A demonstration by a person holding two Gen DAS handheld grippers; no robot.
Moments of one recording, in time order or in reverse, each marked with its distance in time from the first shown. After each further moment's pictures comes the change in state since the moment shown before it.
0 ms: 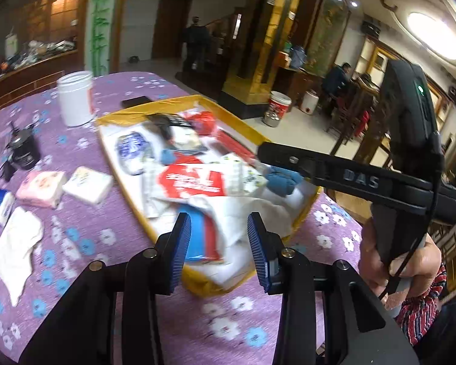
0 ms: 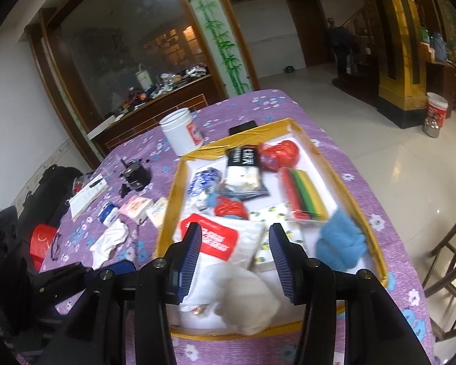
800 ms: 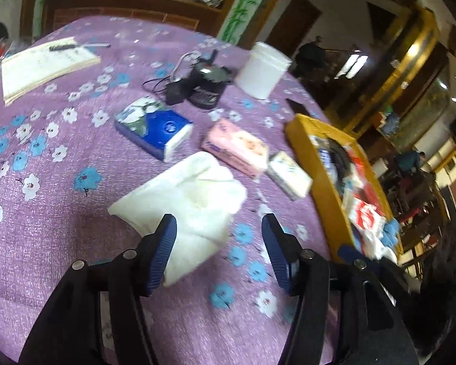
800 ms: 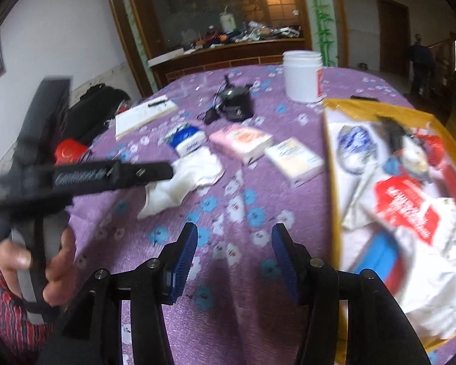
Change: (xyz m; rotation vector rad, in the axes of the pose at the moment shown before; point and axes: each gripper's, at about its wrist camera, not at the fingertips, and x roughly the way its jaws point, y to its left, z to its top) left arm -0.036 0.204 -0.043 -0.522 0.028 0.238; right arm 0.090 0.156 -0.066 -0.324 0.178 0.165
